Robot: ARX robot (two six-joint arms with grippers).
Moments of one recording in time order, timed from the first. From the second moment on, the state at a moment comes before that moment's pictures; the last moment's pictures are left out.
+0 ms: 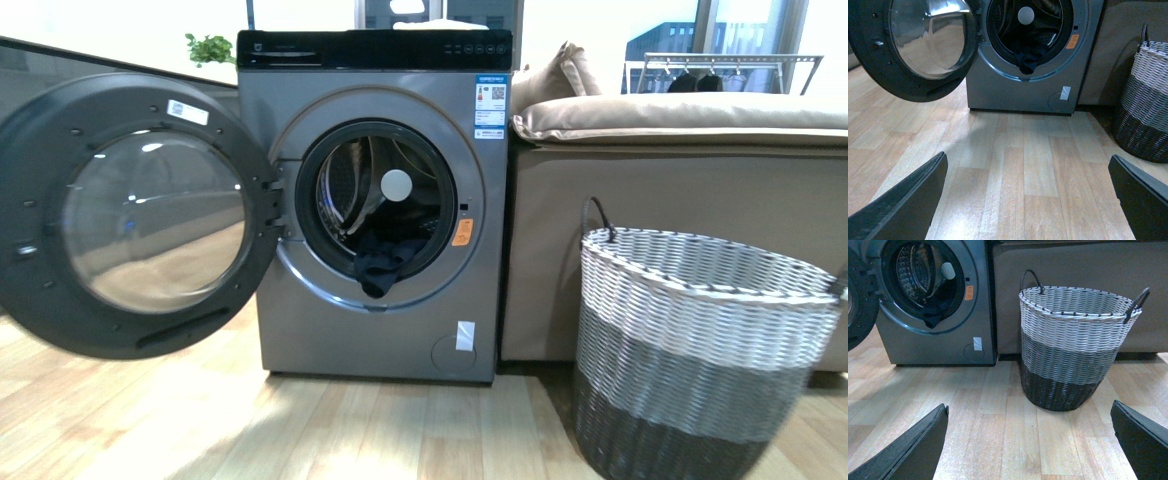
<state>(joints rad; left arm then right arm) 0.00 0.00 0.01 0.00 0.00 0.00 0.00 0.00 0.01 0.00 0.00 0.00</state>
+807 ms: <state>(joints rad) 0.00 0.00 0.01 0.00 0.00 0.00 0.00 0.00 0.01 0.00 0.00 0.00</state>
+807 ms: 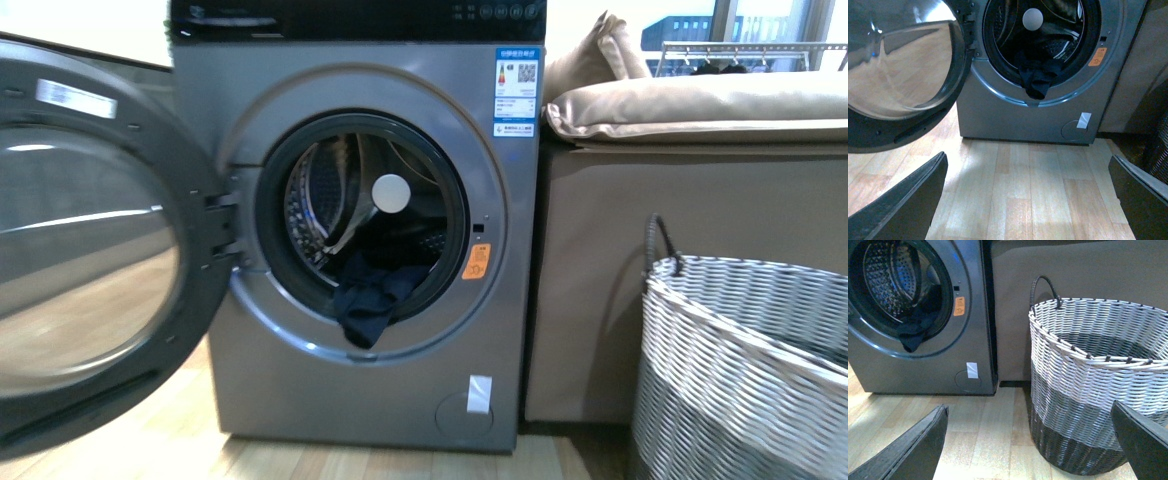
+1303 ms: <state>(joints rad) 0.00 0.00 0.01 0.00 0.00 0.00 0.00 0.00 0.01 0.00 0.00 0.00</state>
